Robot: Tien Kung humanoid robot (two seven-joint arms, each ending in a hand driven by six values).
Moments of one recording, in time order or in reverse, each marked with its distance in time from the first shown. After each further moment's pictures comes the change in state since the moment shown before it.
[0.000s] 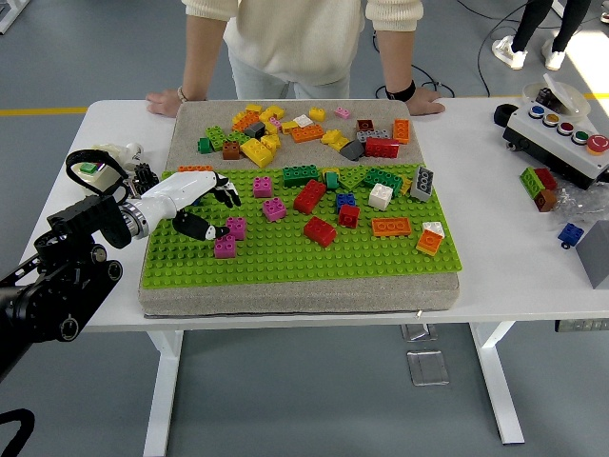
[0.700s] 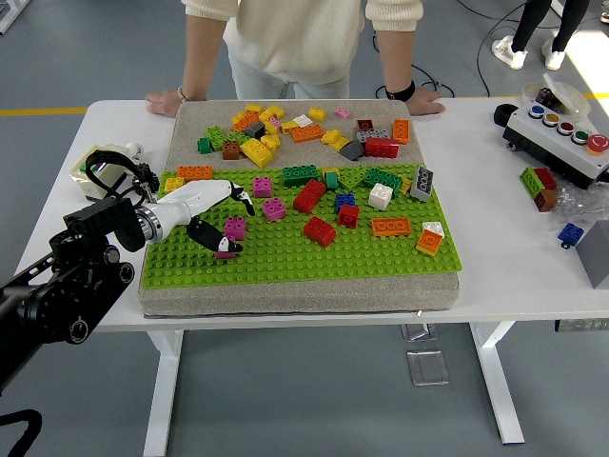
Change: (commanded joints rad) left arm -0.016 -0.024 0.043 0.015 -0.017 -0.050 0.031; right arm 0.005 -0.001 -0.007 0.000 0.005 -0.001 0.001
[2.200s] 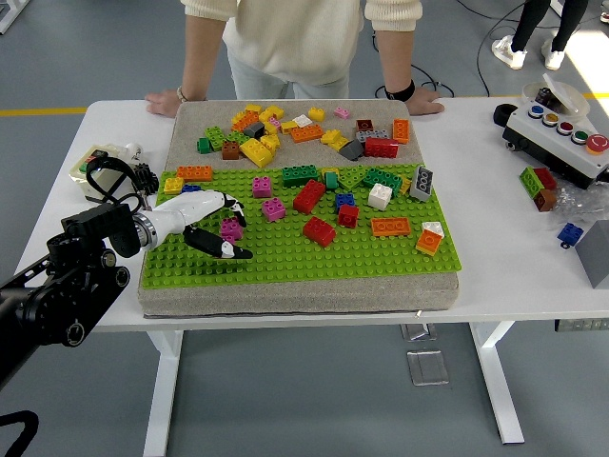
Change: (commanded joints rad) left arm 0.008 0.012 0.001 0.011 0.022 -0.045 0.024; right arm 0.000 -0.002 0.005 0.000 -0.003 0.001 0.000
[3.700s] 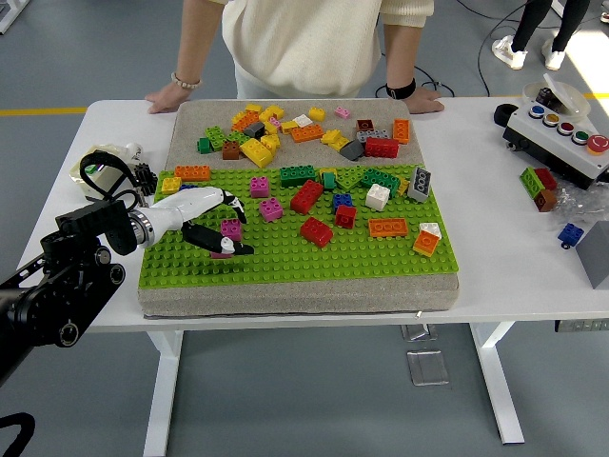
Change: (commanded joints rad) left arm 0.024 0.013 -0.043 -0.066 -0.015 -0.037 0.008; right arm -0.008 0.002 0.002 0.000 0.000 0.000 -0.001
